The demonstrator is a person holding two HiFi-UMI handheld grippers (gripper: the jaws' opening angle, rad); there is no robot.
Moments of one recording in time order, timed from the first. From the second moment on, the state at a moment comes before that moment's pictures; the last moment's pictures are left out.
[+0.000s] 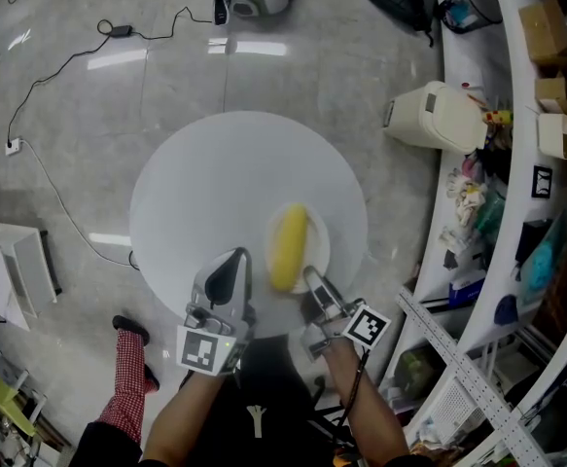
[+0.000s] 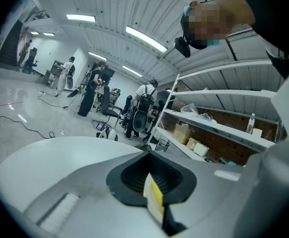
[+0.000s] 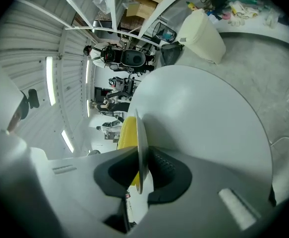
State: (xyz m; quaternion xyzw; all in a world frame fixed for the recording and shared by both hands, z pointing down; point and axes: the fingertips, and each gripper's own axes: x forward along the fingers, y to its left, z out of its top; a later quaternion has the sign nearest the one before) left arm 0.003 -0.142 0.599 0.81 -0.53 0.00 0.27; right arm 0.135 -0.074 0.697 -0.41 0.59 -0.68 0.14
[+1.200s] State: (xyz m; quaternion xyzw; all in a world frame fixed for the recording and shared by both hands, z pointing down) left arm -0.001 -0.126 0.606 0.81 -0.52 0.00 0.28; right arm 0.129 -0.058 0.712 -0.46 0.64 -0.61 -0.11
